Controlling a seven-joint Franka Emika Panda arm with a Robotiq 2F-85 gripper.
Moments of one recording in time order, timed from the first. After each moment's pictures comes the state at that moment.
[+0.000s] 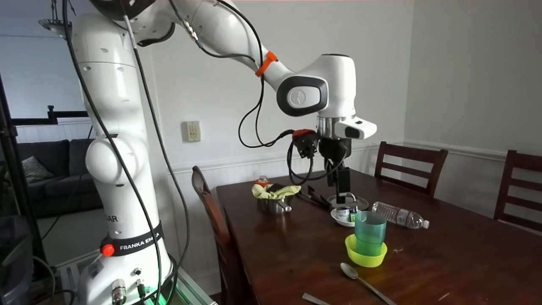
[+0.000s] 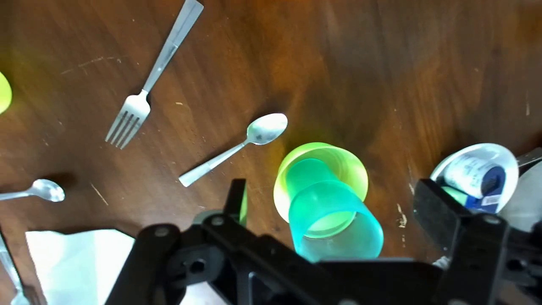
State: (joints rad) arm -0.34 0.01 -0.43 -2.30 0.17 2.37 -0.05
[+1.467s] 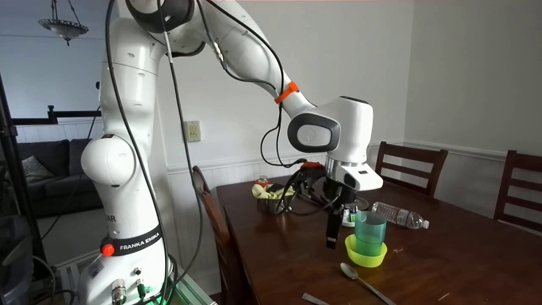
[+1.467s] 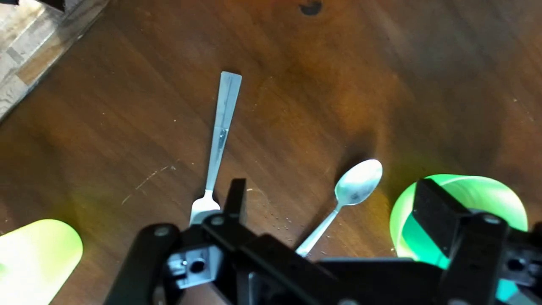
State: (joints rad) arm -0.41 0.23 -0.42 -2.27 0.25 2.38 0.17
